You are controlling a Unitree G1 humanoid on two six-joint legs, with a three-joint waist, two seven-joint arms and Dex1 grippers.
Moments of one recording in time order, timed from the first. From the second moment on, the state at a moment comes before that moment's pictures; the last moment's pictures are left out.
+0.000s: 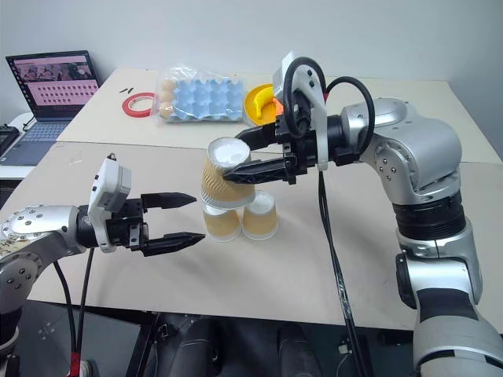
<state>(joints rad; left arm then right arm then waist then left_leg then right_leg) -0.30 0.88 0.18 -0.53 -0.87 0.81 -0.89 -1.07 -0.66 0.19 -0.10 0.62 0.85 1.19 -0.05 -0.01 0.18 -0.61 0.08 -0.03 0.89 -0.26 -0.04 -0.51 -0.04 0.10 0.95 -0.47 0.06</state>
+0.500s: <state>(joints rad) -0.28 0.88 0.20 -0.55 -0.87 0.81 -0.87 -1.04 -0.61 0.23 -0.02 0.51 0.77 1.20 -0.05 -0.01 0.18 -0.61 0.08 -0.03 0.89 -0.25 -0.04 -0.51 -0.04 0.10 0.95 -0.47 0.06</state>
